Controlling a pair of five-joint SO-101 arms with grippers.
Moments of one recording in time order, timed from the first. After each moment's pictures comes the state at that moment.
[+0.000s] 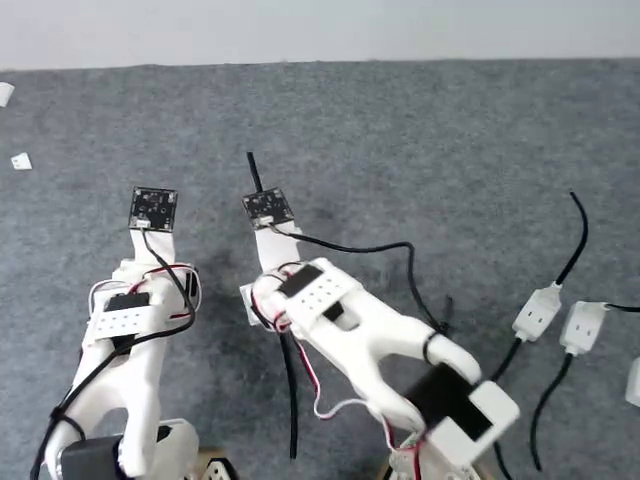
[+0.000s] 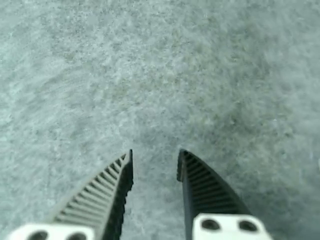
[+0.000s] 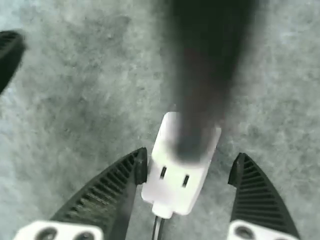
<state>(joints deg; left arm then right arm) -14.0 -20.7 65.4 24.8 -8.2 -44.5 5.9 29.7 40.3 -21.8</state>
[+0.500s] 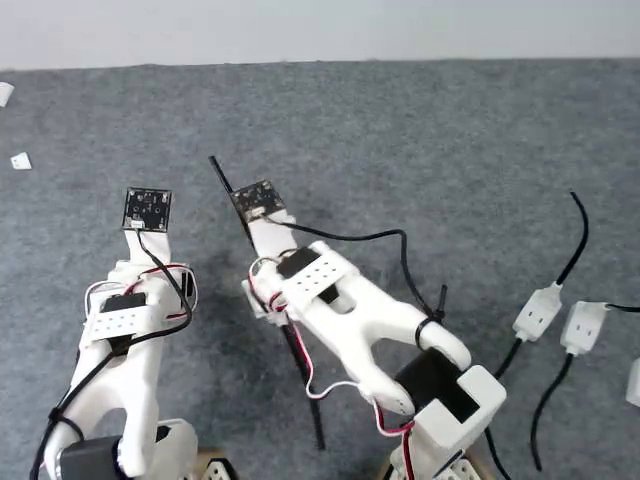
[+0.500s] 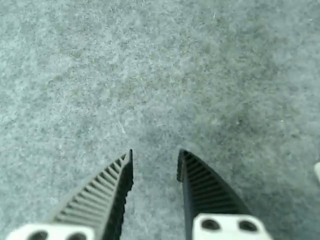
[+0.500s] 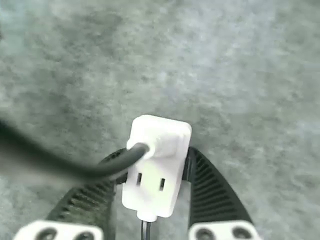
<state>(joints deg) -14.2 -20.7 65.4 24.8 -8.2 -41.1 9.8 24.0 46.3 -13.1</state>
